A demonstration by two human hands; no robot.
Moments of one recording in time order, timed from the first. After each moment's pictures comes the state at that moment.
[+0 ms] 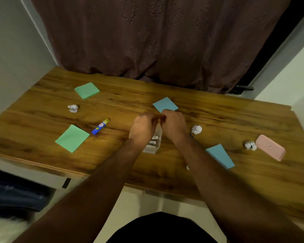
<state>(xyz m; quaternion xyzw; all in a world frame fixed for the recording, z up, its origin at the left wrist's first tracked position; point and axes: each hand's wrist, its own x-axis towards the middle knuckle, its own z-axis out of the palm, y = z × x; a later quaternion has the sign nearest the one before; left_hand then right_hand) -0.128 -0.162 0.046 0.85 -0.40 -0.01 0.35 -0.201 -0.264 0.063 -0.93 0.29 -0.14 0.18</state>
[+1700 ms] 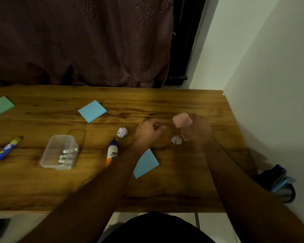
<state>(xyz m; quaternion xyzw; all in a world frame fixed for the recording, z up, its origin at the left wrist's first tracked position) -0.324 -0.401 0.037 0.82 -0.39 -0.24 0.34 -0.463 -0.540 0.029 -0.80 0.53 -0.04 0.27</state>
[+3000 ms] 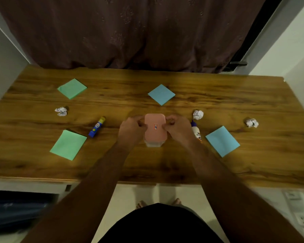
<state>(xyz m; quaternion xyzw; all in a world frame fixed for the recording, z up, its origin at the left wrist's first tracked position) -0.096 -0.126 0.035 0.87 -0.32 -0.21 0.31 -0.222 -0.244 0.034 -0.77 0.45 -0.09 0.44</state>
